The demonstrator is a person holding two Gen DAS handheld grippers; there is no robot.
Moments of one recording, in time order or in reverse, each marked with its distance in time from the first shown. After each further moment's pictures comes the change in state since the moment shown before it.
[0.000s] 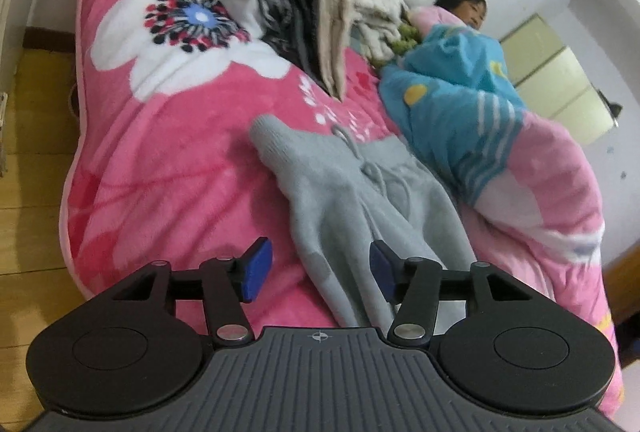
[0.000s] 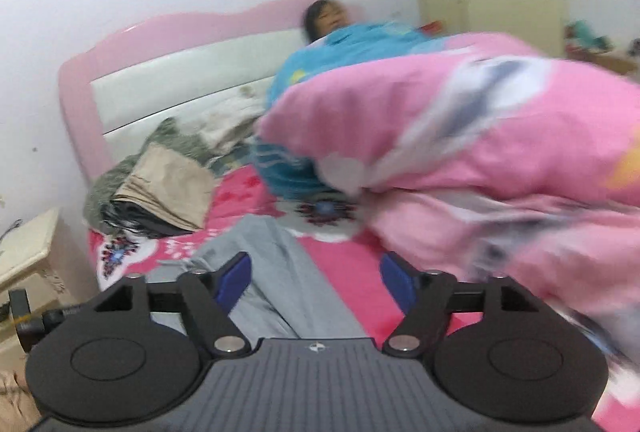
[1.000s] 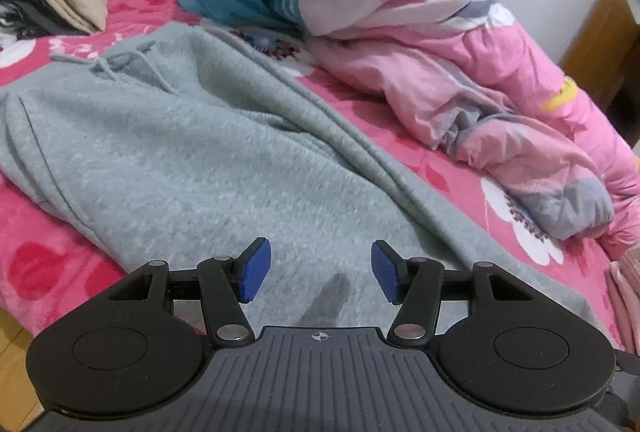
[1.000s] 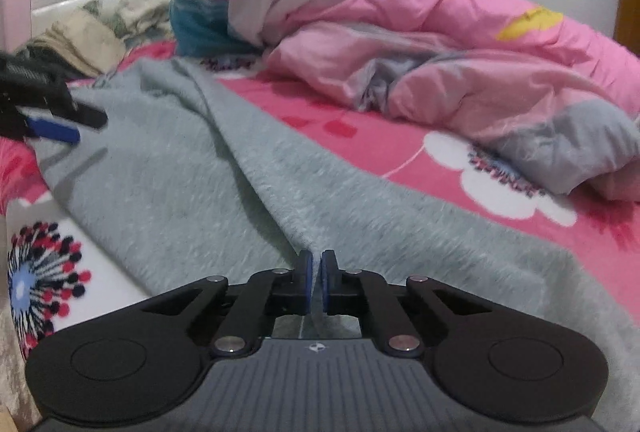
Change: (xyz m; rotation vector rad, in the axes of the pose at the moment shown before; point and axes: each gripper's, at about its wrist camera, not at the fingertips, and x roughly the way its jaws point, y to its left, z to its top) left arm 0.034 -0.172 -0.124 0.515 0.266 -0.079; right arm -0.004 -0.012 -0.208 -0.105 0.110 -0.310
